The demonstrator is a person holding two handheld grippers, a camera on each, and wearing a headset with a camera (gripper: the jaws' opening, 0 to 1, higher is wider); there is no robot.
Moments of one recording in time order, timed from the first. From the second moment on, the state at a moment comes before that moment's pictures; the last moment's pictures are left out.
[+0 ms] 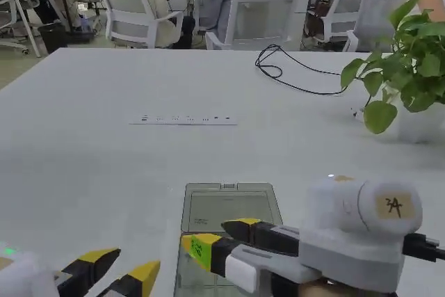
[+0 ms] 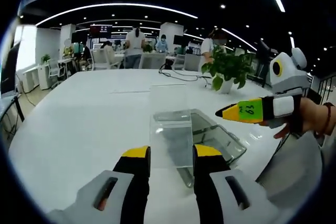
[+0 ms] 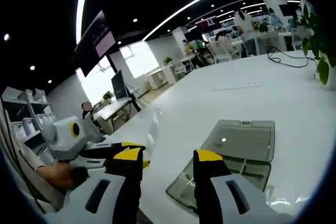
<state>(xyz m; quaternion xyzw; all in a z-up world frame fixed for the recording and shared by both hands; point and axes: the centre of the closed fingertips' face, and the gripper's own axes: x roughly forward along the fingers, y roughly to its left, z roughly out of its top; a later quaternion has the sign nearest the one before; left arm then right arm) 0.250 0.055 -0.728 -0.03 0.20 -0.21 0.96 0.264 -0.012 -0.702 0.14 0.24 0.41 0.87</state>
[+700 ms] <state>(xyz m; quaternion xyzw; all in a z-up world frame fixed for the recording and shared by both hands) 0.233 0.013 -0.711 -0.12 0.18 -0.28 0.94 0.259 0.010 -0.695 0.21 0.23 0.41 0.86</state>
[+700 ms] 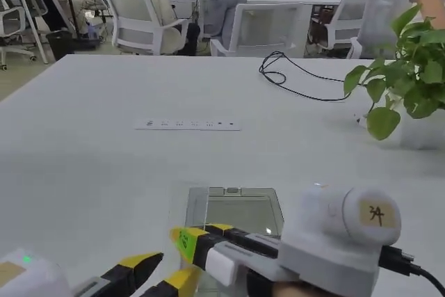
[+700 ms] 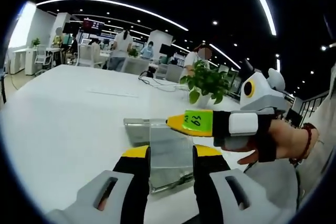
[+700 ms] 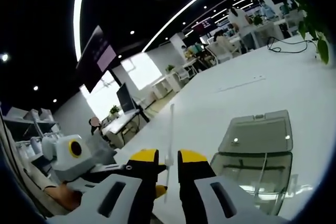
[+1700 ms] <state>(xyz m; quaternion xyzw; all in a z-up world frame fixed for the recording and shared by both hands) 0.223 0.007 -0.712 -0.11 0.19 -0.31 0.93 0.266 -0.004 -0.698 0.24 0.27 0.37 0.86</state>
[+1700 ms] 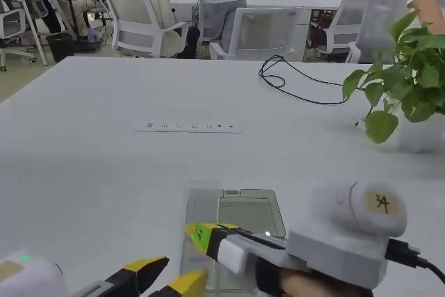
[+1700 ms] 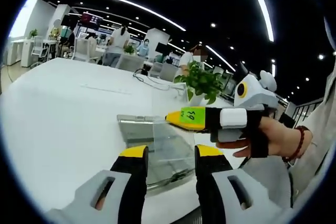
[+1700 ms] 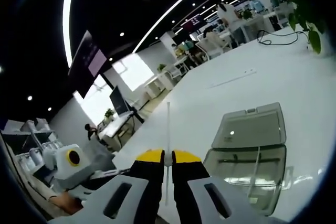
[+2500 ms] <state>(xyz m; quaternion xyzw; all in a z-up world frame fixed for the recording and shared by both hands) 0.220 0.001 -0.730 0.06 0.18 -0.38 0.91 0.274 -0.040 -0.757 0.22 0.48 0.23 0.82</state>
